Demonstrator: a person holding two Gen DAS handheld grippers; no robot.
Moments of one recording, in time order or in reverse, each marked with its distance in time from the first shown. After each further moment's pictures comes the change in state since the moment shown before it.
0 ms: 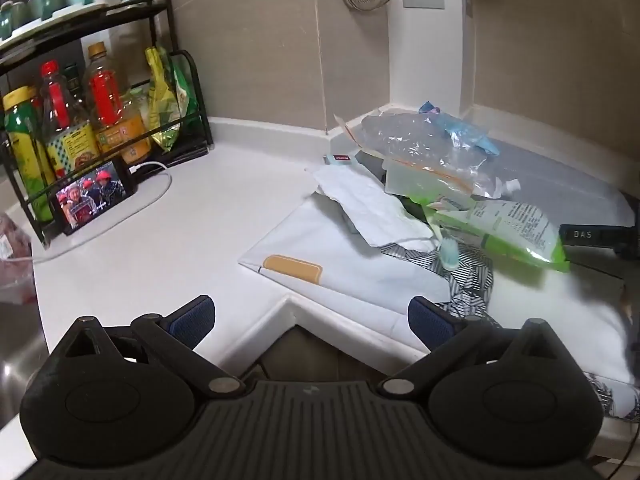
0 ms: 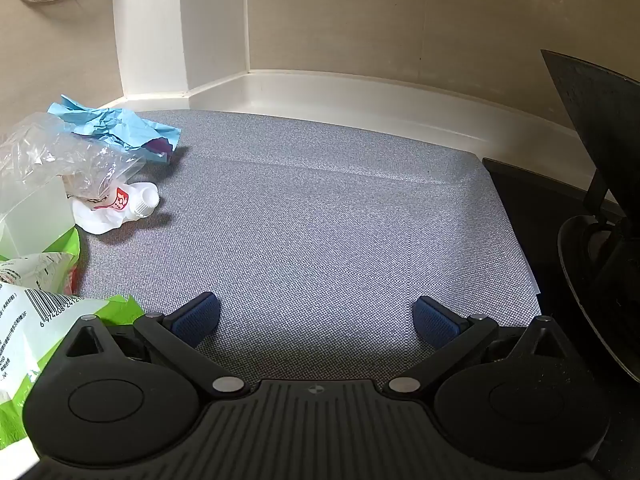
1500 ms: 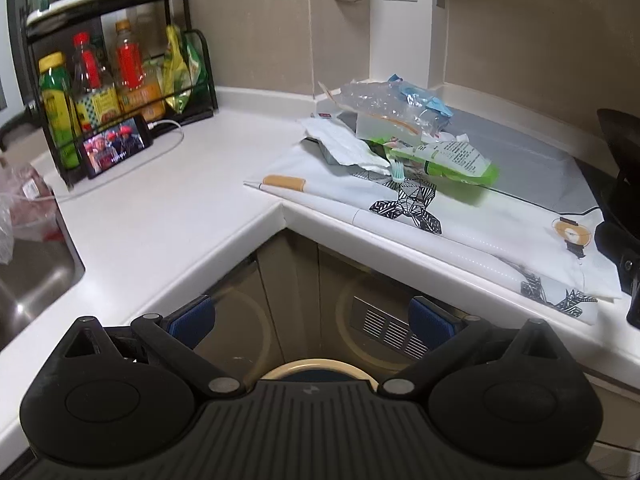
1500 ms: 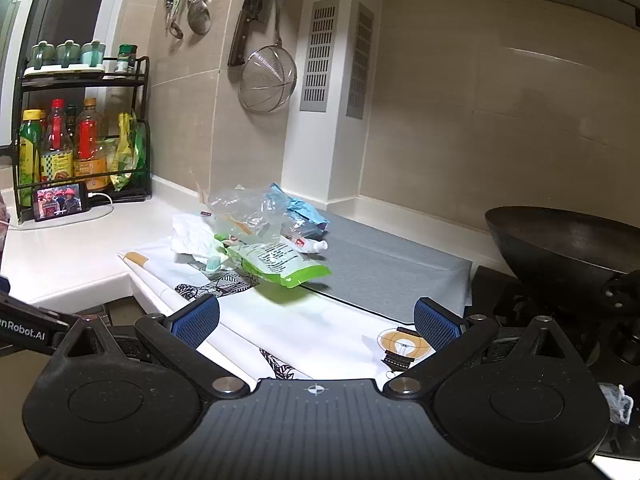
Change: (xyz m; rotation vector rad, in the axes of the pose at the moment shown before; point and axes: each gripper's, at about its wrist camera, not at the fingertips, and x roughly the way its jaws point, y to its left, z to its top) left arm -0.102 -0.004 -0.070 -0.035 0.060 -0.039; right arm -0.290 0.008 -0.121 -0.226 -0.360 0.200
